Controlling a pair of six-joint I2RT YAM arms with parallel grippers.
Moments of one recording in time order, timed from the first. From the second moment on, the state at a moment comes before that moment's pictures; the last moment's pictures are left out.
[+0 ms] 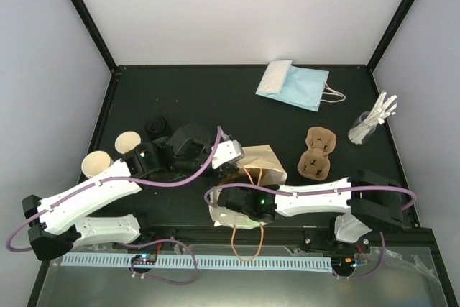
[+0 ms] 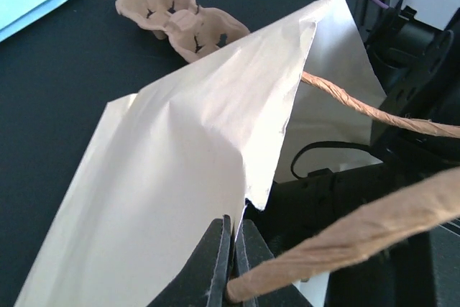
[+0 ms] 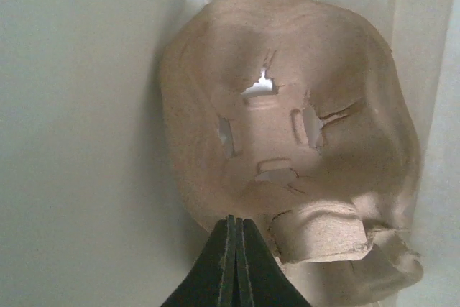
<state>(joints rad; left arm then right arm) -1.01 1.08 1.15 -0.75 0.20 0.08 1.38 1.53 0.82 -0.38 0.66 -0.47</state>
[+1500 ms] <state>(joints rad) -1.02 1.06 1.11 -0.74 0.19 0.04 1.29 1.65 0.87 -0.24 0.76 -0.54</state>
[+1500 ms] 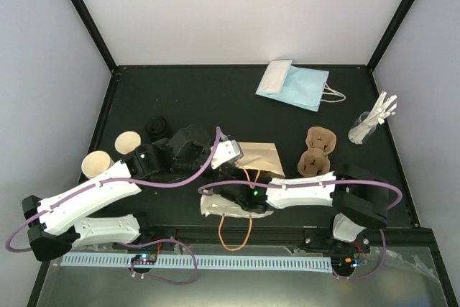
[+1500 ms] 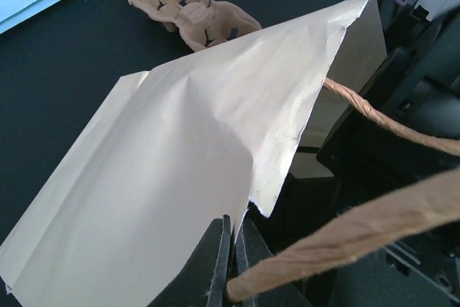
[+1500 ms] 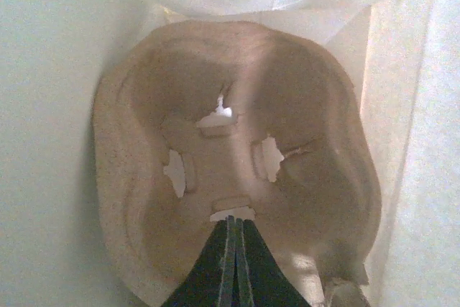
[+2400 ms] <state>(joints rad) -1.03 1.06 1.11 -0.73 0.21 0.02 1.40 1.58 0.87 -0.45 0.69 -0.39</state>
